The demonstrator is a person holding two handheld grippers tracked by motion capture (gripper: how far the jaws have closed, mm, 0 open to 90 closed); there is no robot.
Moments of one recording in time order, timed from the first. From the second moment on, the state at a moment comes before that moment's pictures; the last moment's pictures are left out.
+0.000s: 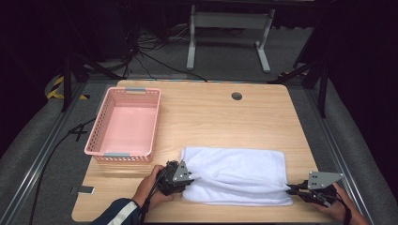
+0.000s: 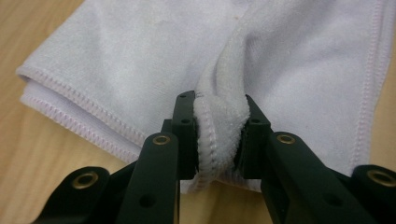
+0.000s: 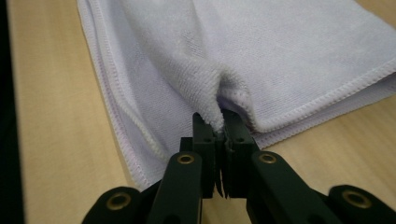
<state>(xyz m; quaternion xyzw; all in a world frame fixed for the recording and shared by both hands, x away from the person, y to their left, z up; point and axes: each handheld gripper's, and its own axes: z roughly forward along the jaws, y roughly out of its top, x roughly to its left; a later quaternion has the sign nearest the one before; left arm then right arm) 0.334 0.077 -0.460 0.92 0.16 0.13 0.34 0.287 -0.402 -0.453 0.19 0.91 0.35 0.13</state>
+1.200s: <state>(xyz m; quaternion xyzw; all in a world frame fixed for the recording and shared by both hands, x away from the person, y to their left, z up) 0.286 0.114 -0.449 0.86 0.29 0.08 0.41 0.301 -0.347 -0.392 0.27 0.85 0.42 0.19</state>
